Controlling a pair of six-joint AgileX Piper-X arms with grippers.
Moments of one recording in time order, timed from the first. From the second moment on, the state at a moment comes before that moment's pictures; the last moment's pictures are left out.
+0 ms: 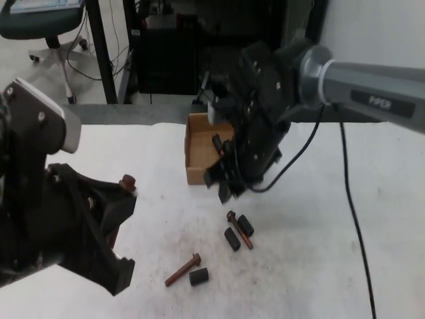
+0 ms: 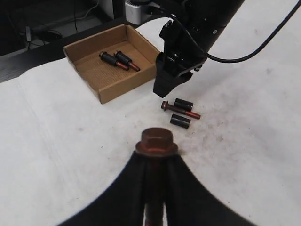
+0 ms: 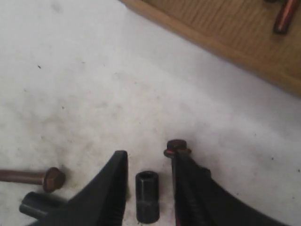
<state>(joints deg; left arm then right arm) -31.5 38.7 -36.1 34.2 4.9 3.6 31.0 115.2 -88.5 53.1 -11.0 2.8</state>
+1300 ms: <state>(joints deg) -31.5 38.7 -36.0 35.6 2.5 5.4 34.8 118.0 -85.6 56.6 -5.6 -3.8</state>
